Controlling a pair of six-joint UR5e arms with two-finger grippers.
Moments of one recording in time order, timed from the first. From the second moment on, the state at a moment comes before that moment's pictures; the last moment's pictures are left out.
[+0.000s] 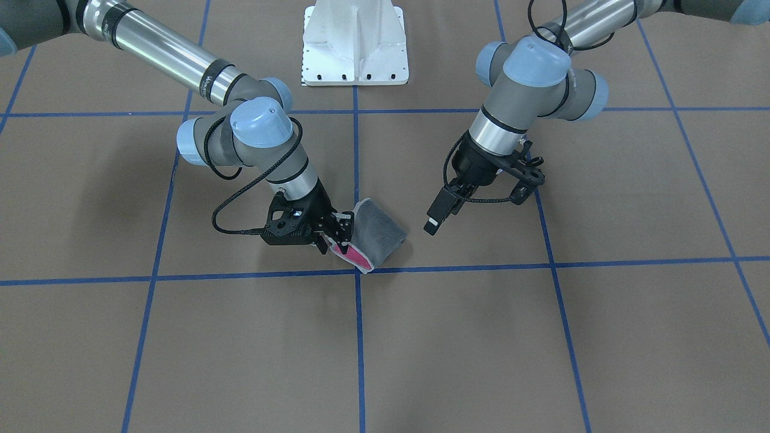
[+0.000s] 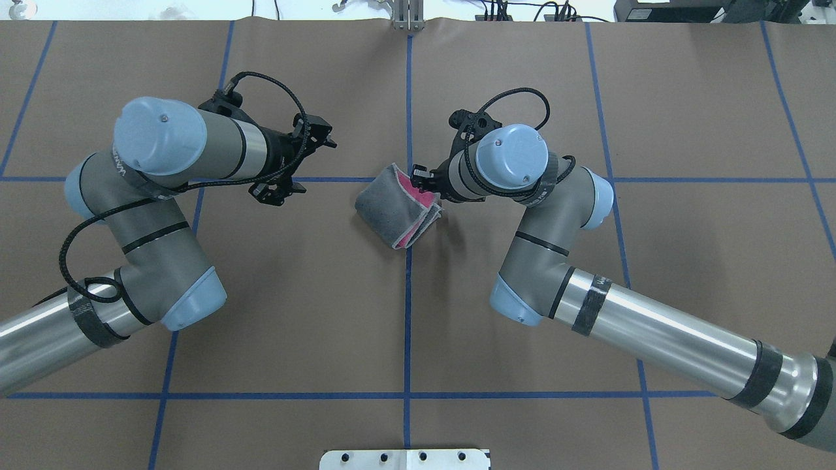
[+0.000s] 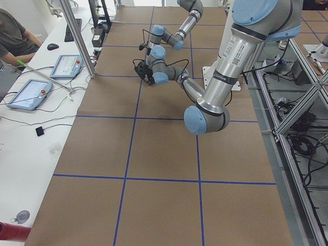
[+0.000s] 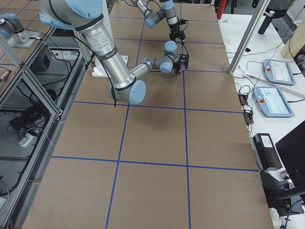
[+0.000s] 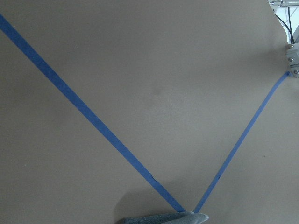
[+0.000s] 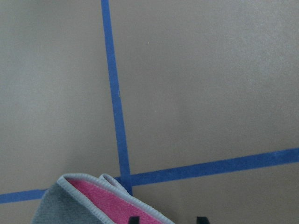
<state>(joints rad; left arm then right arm) -0.68 -2.09 -1.63 -2.18 -1.80 -2.05 0.58 -0.85 1.29 -0.93 1.77 1.45</state>
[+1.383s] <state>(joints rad) -0.69 -2.10 -1.63 -2.17 -1.80 -2.05 0.59 -0.85 1.30 -0.93 1.78 1.45</state>
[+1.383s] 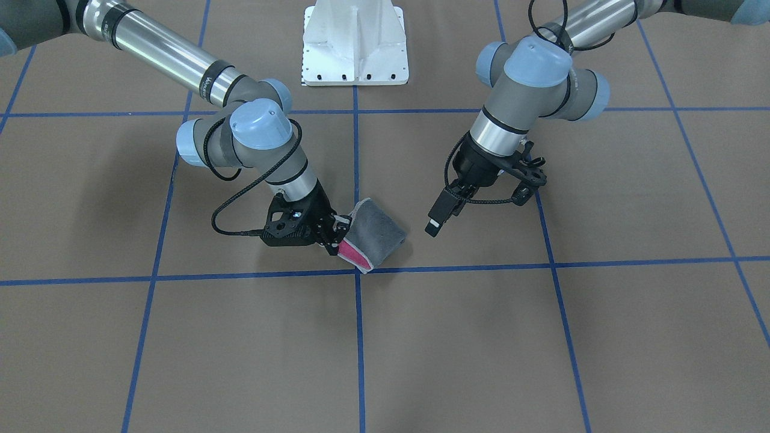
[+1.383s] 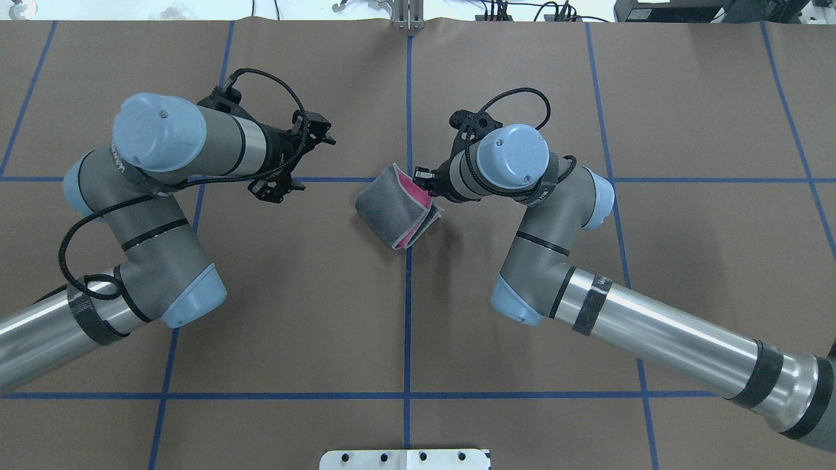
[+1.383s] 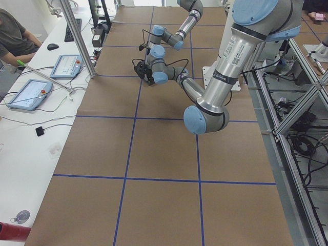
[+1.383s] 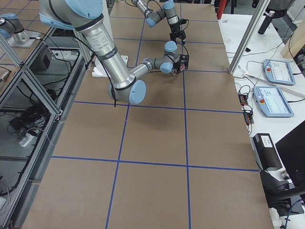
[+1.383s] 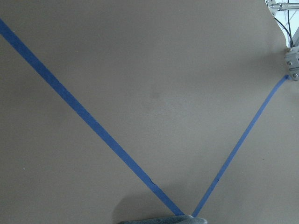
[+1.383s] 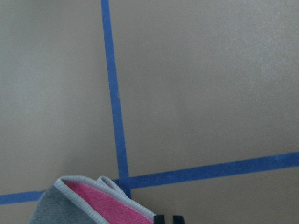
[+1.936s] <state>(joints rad) -0.69 -2.10 -1.63 -2.17 -1.80 -2.05 0.59 -0.90 1.37 -0.93 1.80 1.45</state>
